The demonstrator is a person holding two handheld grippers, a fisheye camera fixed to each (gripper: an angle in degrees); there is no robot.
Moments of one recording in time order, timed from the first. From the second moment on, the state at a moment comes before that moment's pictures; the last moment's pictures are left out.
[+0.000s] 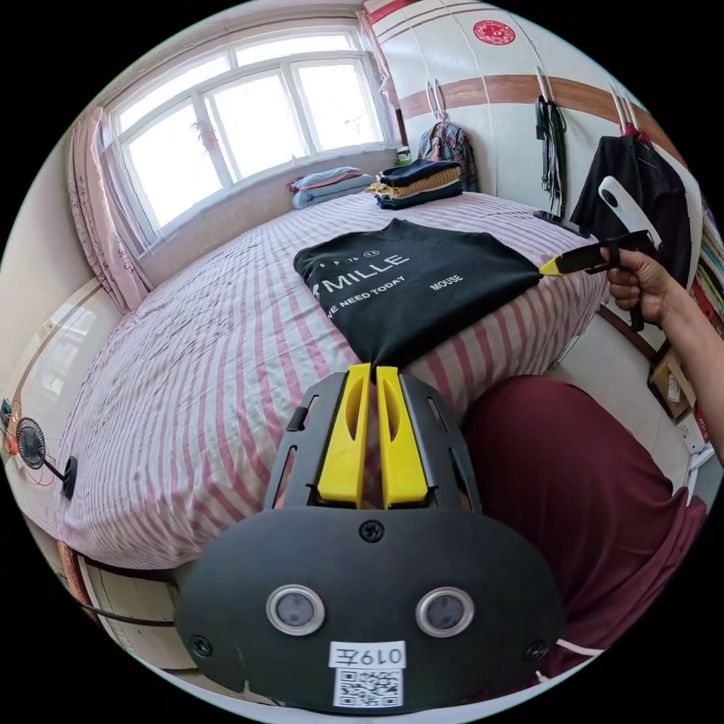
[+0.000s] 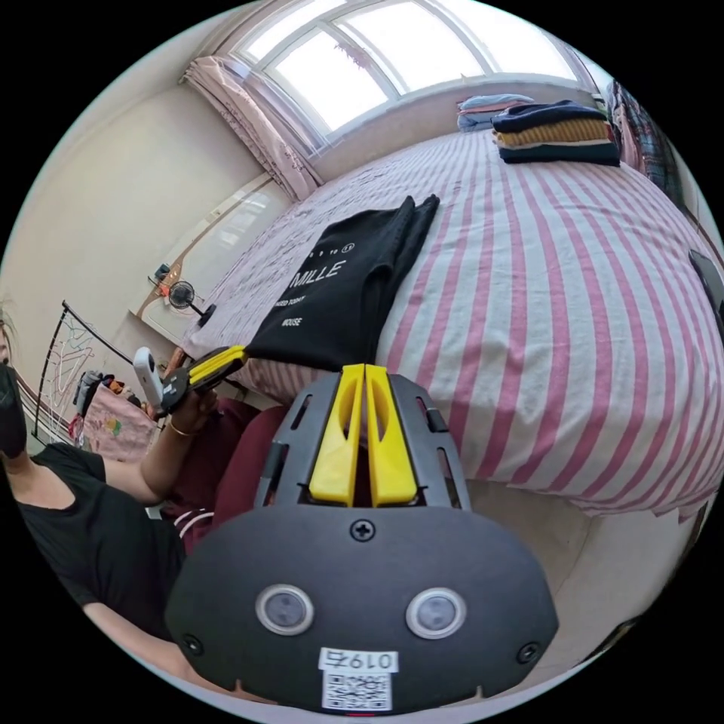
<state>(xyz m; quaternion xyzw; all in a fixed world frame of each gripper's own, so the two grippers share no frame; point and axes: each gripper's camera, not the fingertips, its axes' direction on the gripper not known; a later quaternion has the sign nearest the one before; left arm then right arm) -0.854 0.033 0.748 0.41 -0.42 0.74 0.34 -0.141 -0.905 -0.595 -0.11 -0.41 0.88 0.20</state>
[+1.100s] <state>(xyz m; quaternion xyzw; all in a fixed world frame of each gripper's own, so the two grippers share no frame) -0.959 0.037 0.830 0.44 -0.44 0.77 0.15 -0.031 -1.296 -0.590 -0.27 -0.25 0.60 0.71</state>
